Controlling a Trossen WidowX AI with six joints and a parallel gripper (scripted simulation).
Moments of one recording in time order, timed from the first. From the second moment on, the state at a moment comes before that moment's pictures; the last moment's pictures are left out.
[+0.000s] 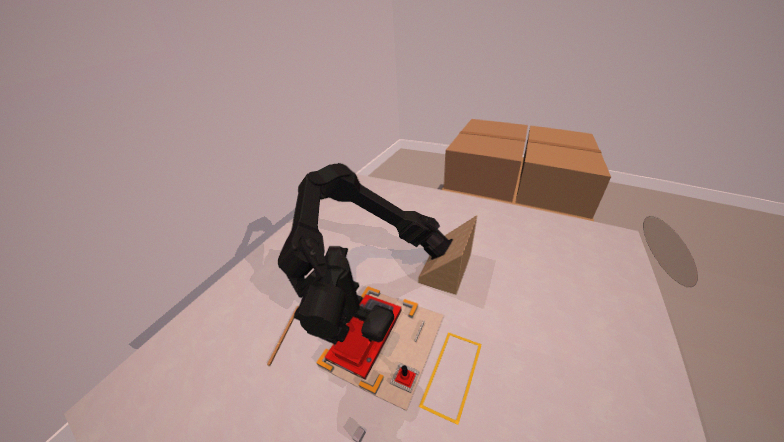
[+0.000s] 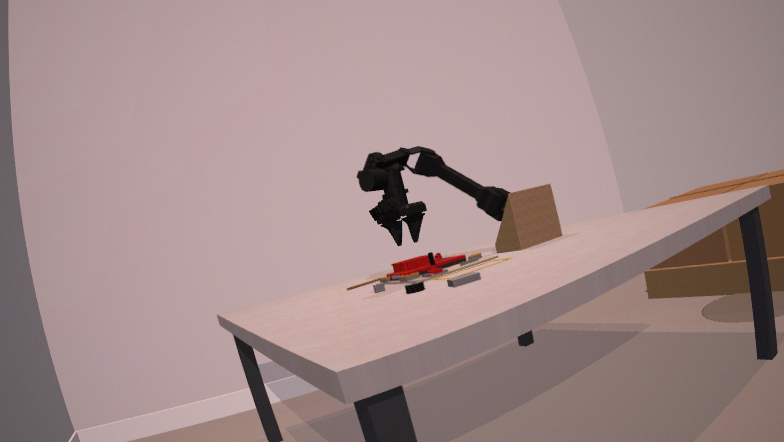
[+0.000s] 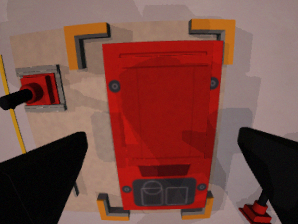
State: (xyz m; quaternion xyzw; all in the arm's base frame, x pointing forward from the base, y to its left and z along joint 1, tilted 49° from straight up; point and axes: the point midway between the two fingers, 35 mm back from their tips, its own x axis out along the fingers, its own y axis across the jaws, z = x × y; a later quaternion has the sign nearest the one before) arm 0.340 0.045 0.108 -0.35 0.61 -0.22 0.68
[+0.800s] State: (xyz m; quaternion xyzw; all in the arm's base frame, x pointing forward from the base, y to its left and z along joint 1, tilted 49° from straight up) arm 0.343 0.026 0.094 -0.35 0.61 -0.22 0.68
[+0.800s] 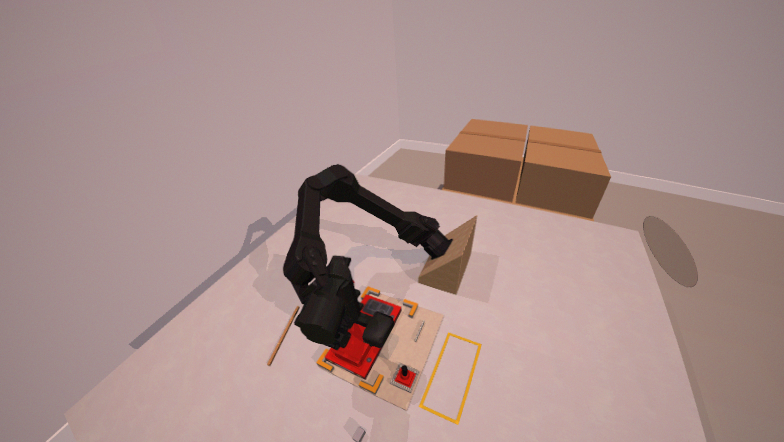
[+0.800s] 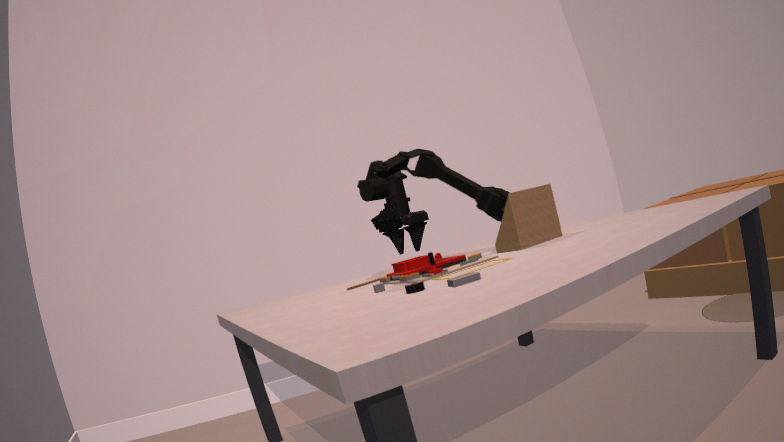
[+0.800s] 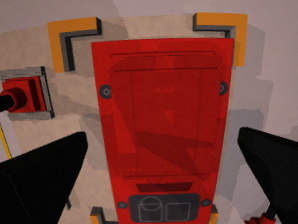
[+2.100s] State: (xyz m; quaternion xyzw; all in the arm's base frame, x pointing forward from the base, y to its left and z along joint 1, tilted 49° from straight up) arm 0.346 0.007 0.080 -0.35 0.61 -0.23 0.68
